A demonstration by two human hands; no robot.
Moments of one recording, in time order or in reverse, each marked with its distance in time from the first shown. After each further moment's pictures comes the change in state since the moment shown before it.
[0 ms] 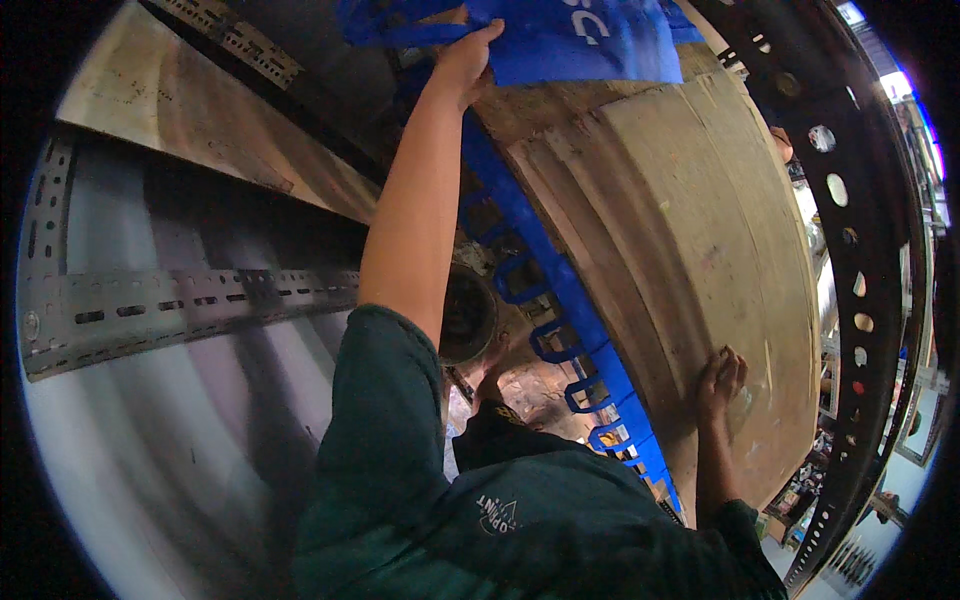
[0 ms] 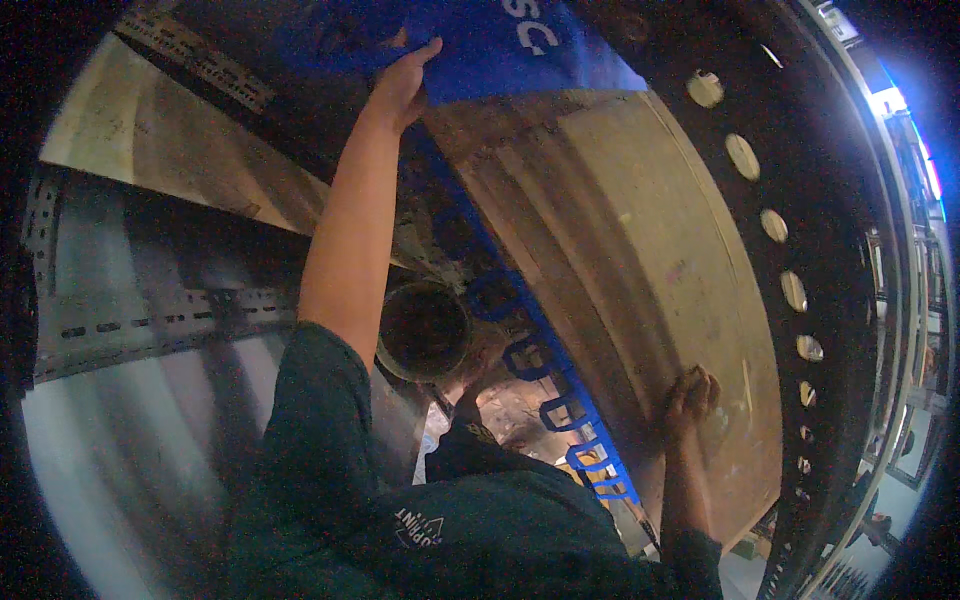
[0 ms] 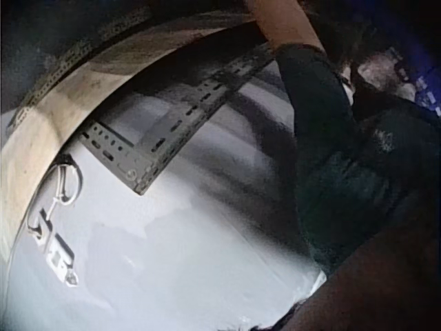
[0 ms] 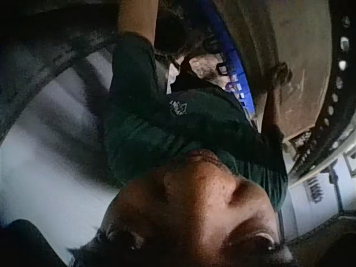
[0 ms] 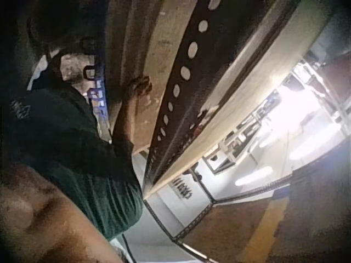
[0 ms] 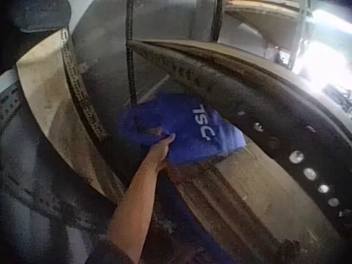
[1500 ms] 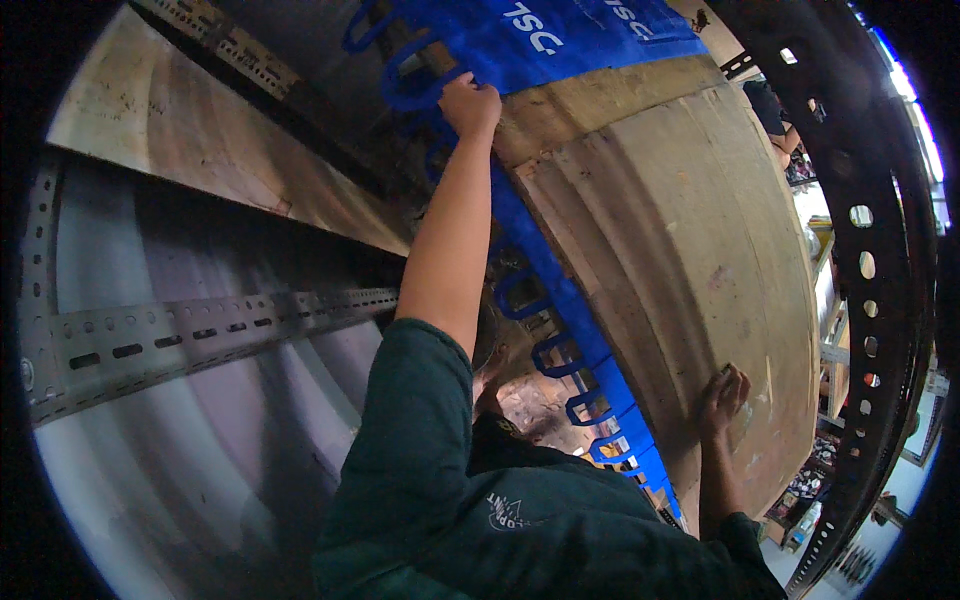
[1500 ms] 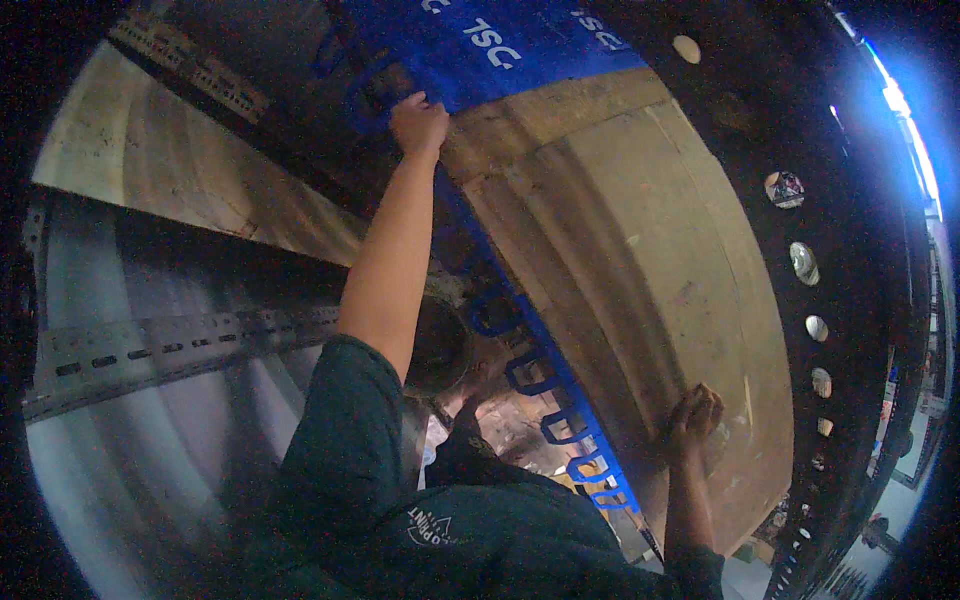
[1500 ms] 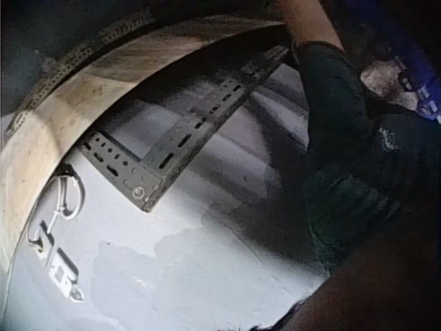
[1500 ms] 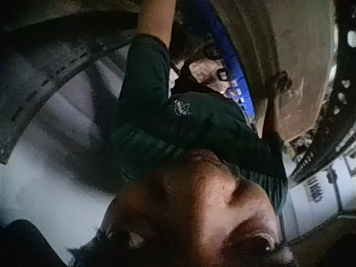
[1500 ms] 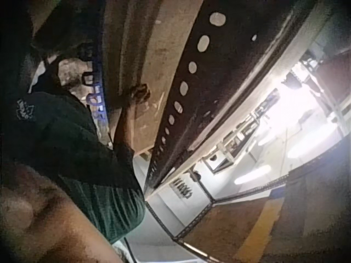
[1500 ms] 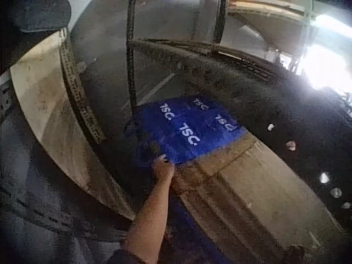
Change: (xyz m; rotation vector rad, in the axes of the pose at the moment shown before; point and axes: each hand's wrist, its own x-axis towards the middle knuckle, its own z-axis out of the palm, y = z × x) left_hand 0.045 -0.102 -0.056 0.849 0.612 0.140; right_hand 0.004 -0.024 -0.015 -0.002 -0.086 0.051
